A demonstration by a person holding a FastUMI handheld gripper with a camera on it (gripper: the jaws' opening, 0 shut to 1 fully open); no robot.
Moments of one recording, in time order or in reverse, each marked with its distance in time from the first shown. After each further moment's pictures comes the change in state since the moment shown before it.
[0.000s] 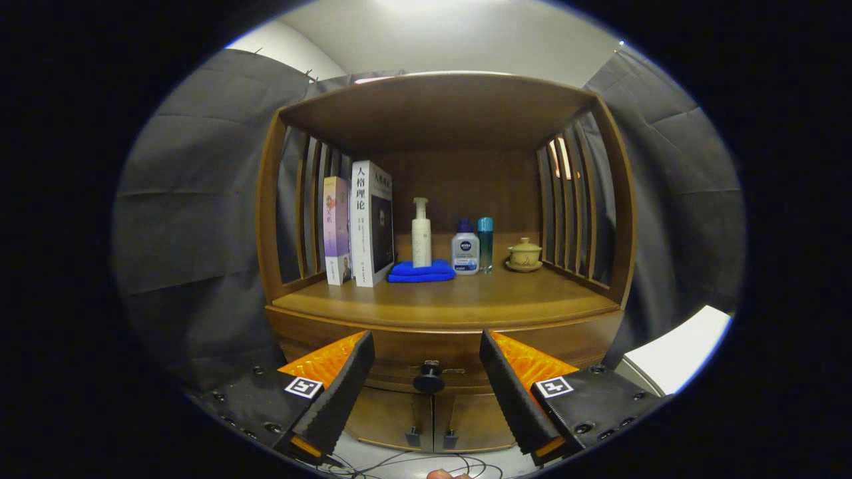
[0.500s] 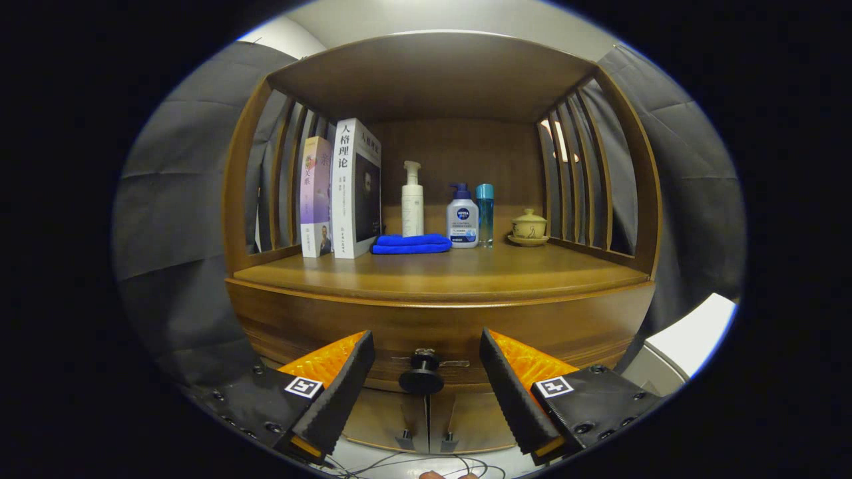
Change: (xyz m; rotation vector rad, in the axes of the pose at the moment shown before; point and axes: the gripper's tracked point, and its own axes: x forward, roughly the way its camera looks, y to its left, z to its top) arm 0.059 -0.006 -0.052 0.003 0.036 -0.049
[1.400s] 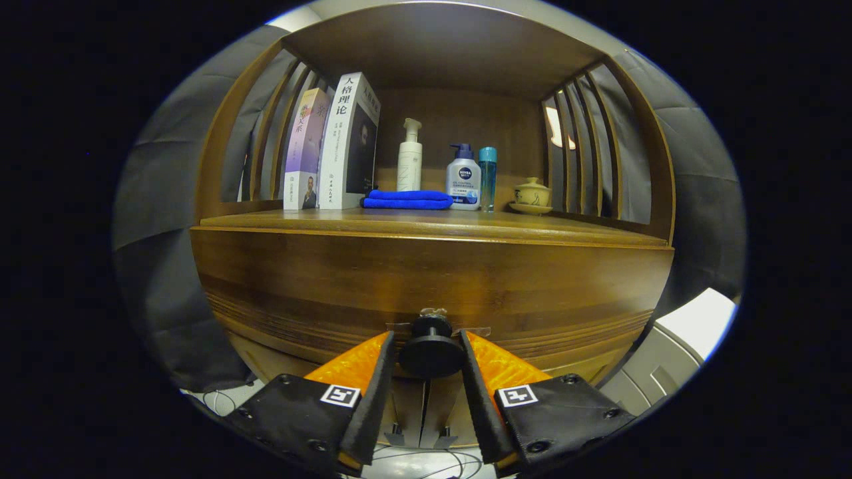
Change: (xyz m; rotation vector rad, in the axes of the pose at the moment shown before) arm 0.032 0.010 -0.051 -0.070 0.059 -0.069
